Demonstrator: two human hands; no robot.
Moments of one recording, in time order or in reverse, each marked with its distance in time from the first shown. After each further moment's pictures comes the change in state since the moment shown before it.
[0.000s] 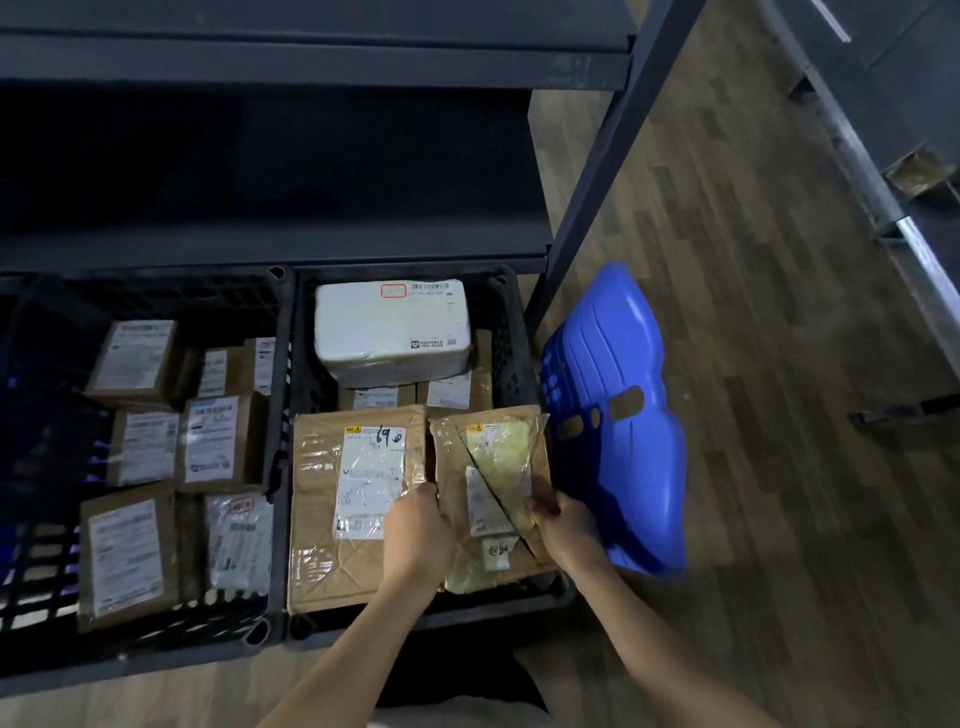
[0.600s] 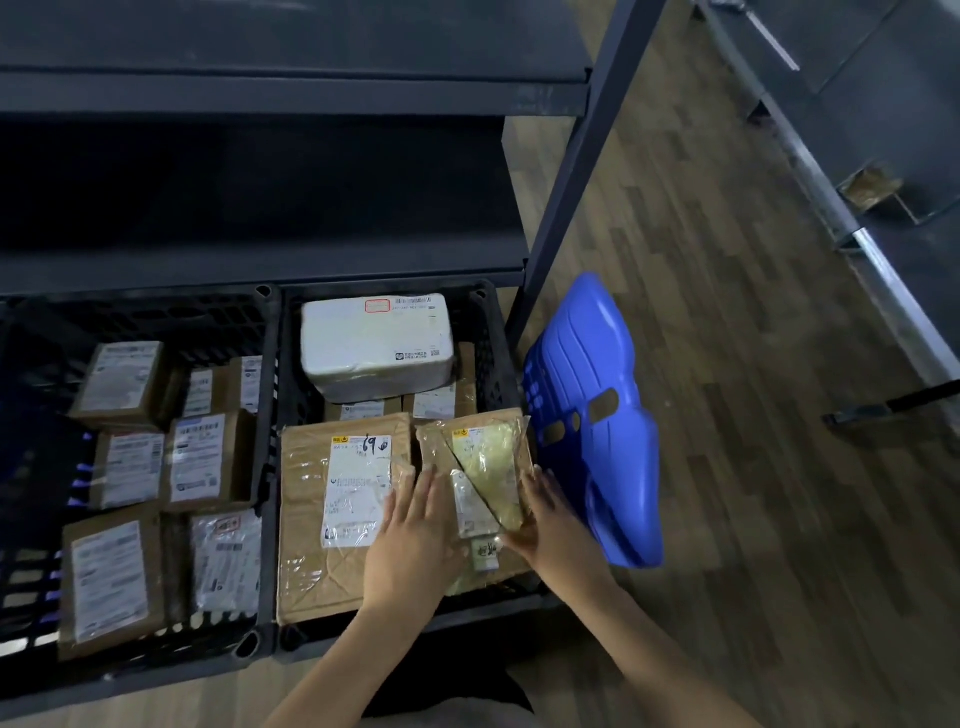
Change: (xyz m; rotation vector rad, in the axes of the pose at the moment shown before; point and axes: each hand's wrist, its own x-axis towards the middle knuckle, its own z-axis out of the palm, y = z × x) left_hand -0.026 -0.013 -0.004 0.447 0.009 0.450; right_hand -0.019 0.012 -0.012 -0.670 0.051 -0.505
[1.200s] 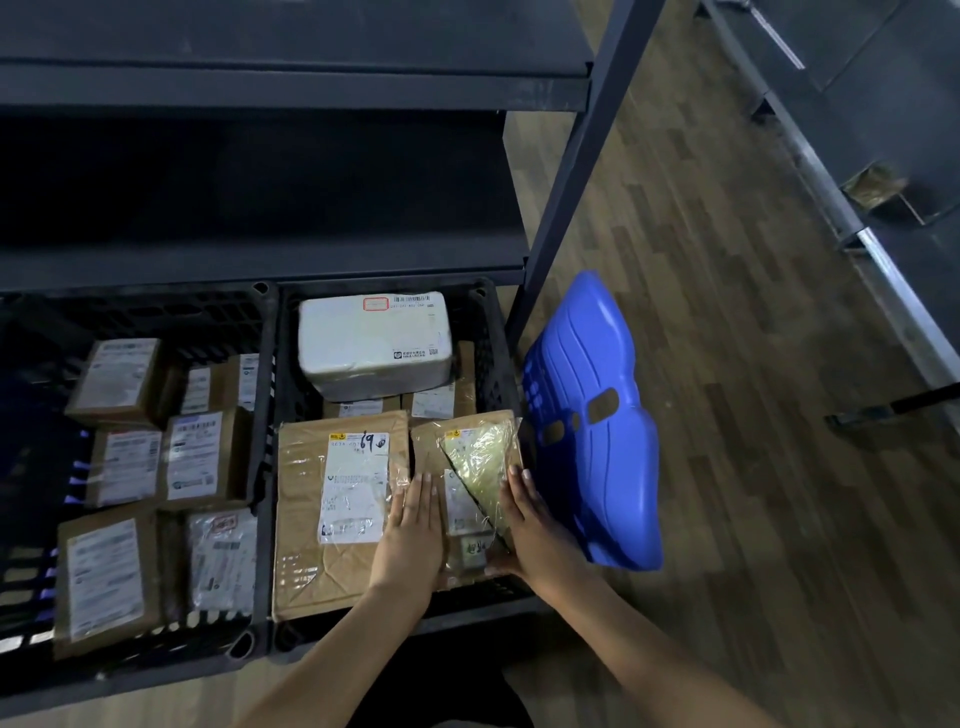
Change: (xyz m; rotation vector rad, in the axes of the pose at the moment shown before) left_hand 0.022 -0.012 0.030 0.613 -0.289 0.064; right_hand 0.012 -0.004 0.015 -0.320 -0.143 -0.142
